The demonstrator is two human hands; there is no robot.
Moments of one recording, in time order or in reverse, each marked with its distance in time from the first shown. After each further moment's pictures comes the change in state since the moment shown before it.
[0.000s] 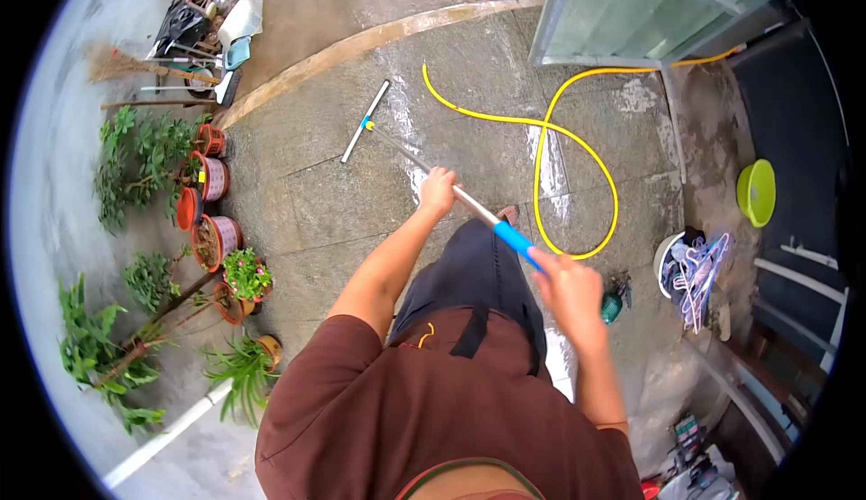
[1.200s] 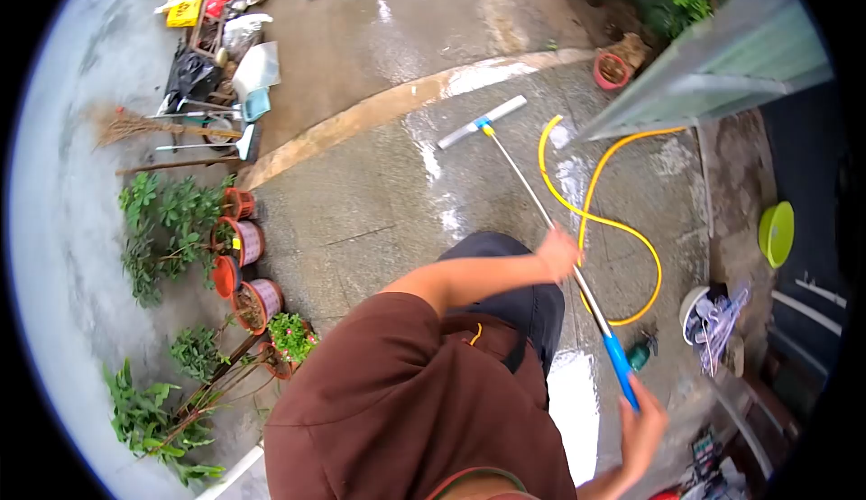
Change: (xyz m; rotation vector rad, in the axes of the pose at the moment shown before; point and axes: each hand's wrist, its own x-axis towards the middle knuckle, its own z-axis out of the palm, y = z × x) left_hand 0.228 0.081 -0.099 0.181 -0.405 0.722; right_hand 0.115 -0.081 -0.126 0.264 0.053 0.620
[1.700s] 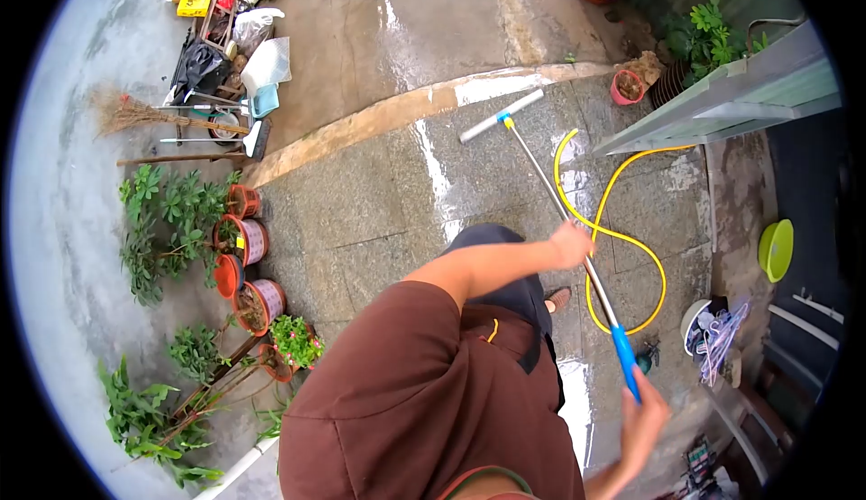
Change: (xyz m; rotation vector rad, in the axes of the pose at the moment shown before) left_hand 0.006 -0.072 0.007 -0.002 -0.061 0.043; right_hand 0.011 -0.072 0.040 0.008 0.078 0.007
